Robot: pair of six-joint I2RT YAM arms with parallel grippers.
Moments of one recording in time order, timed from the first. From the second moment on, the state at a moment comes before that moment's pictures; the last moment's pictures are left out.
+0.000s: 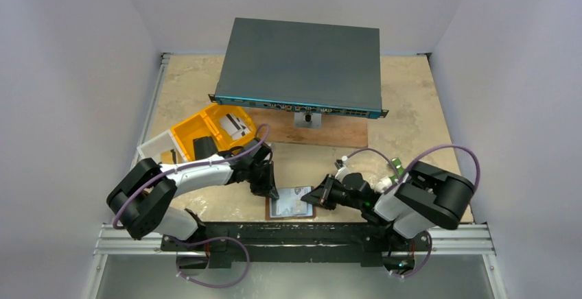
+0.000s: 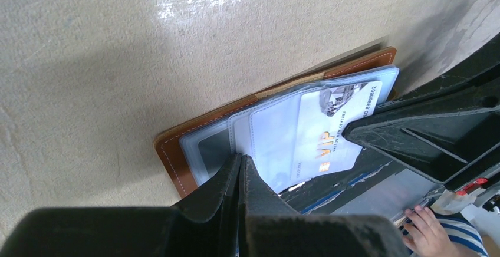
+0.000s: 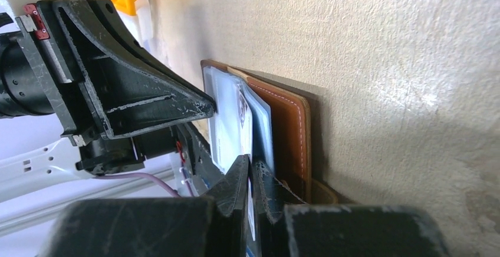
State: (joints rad) left arm -0.76 1.43 0.63 -0.33 0.28 -0.83; right arm 0.91 1.55 0.03 1.07 -0.17 1.34
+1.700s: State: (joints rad) left arm -0.52 0.87 0.46 -0.18 0.69 -0.82; right arm 0.90 1.10 0.38 0.52 -0.27 1.24
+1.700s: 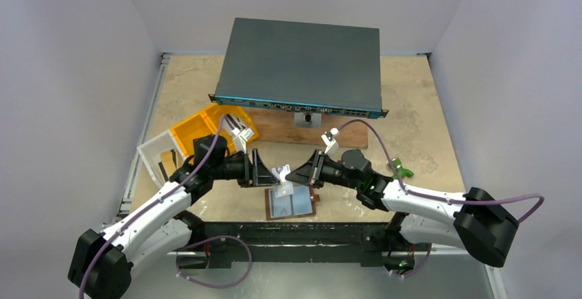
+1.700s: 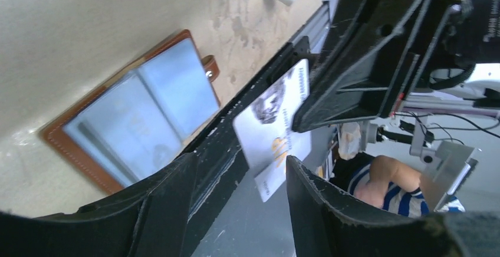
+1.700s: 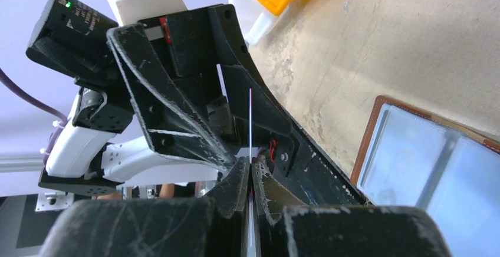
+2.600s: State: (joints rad) left arm -0.51 0.90 0.42 -0.02 0.76 -0.93; right arm 0.89 1.16 0.44 0.42 -0.27 1.18
